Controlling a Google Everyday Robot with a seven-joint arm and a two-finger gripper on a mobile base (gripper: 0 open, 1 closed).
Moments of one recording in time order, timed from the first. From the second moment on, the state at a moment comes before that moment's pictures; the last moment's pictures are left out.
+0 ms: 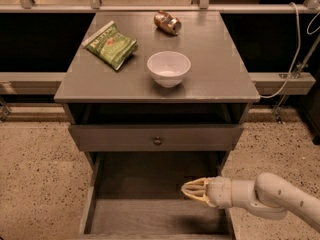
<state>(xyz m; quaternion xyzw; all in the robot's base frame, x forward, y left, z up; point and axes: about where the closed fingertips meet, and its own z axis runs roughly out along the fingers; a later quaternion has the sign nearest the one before) 0.462 -0.102 0.517 -0.56 0.61 0.30 0.48</state>
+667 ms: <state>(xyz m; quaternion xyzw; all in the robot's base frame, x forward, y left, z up) 0.478 -0.105 0.503 -0.55 0.63 0.26 0.48</state>
